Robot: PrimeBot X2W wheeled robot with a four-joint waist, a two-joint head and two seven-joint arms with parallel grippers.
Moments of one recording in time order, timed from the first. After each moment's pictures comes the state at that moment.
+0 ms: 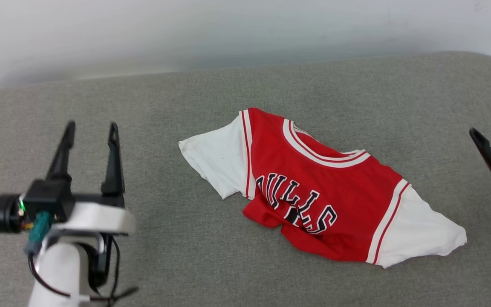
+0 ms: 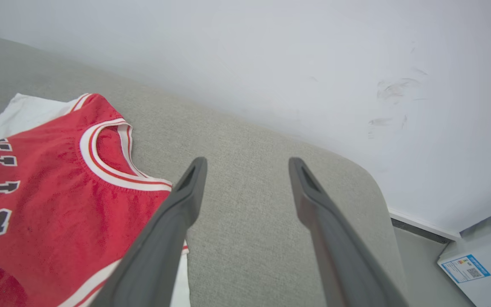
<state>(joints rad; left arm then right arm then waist) -0.24 0.12 0.06 0.06 -0.05 -0.06 -0.26 -0.43 -0.85 0.43 0.19 0.67 0.13 -0.03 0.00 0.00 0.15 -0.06</state>
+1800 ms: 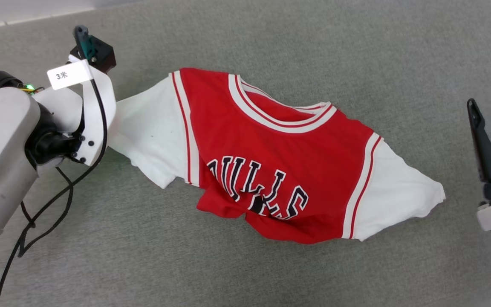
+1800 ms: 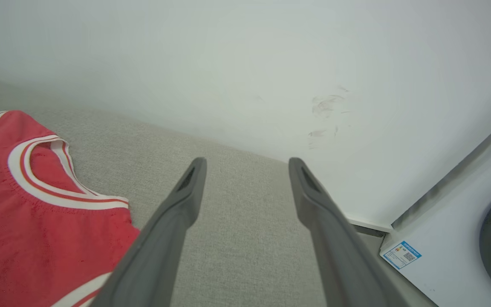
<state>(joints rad) -1.08 0.72 -0.92 0.40 -0.89 -0.13 0.89 -0.21 -0.39 -0.02 -0.18 0.15 0.13 -0.08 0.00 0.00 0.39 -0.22</state>
